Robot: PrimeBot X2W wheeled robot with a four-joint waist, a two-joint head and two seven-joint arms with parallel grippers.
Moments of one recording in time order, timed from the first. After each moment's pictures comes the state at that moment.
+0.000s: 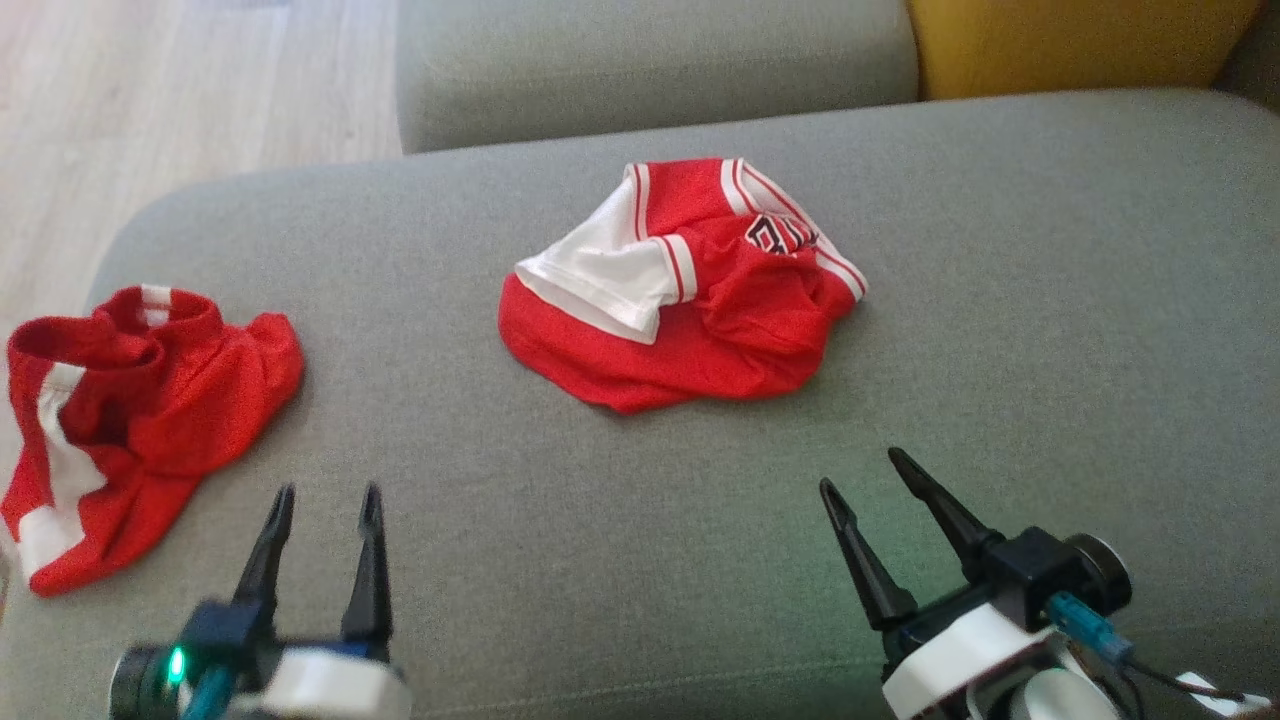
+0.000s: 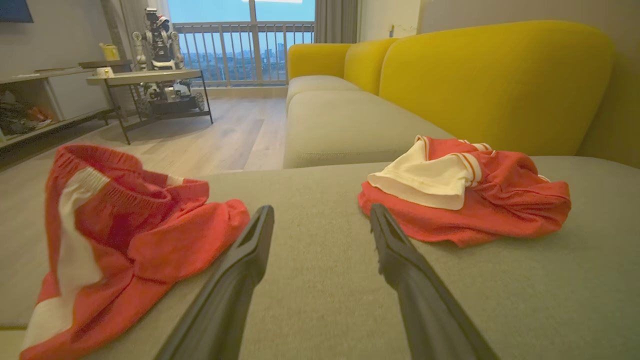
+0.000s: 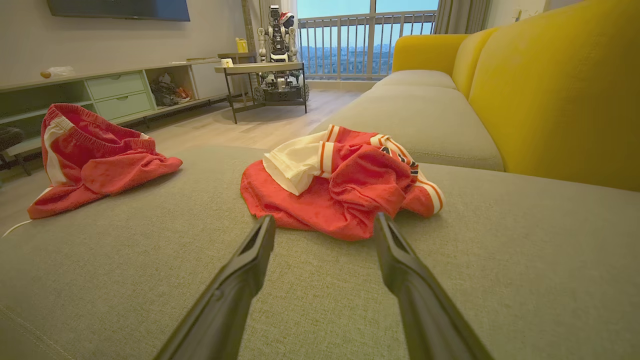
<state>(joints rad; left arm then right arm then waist) 0.17 0.05 -0.07 0.03 -0.05 0.00 -0.26 0.01 -0.05 0.16 0.19 0.05 0.13 -0.26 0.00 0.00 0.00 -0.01</state>
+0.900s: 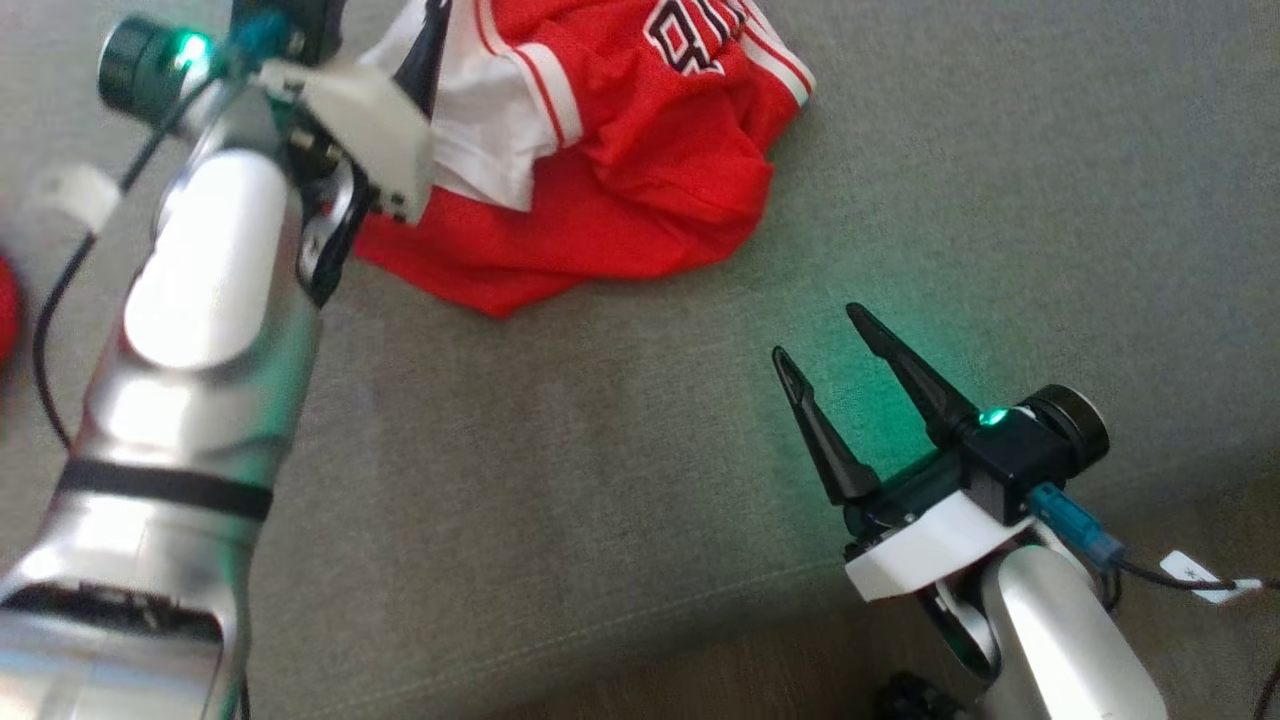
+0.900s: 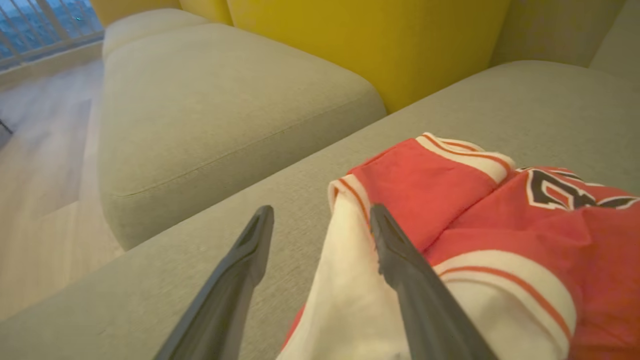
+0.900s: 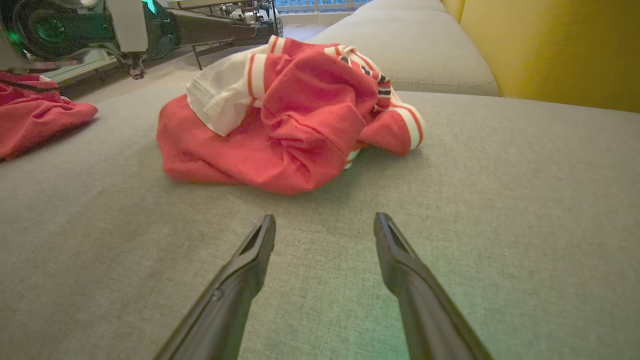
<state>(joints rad) -0.92 0.14 -0.35 0.69 -0.08 -0.13 -0.06 -0.19 -0.05 0.23 0.13 0.03 0.13 -0.26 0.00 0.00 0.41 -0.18</state>
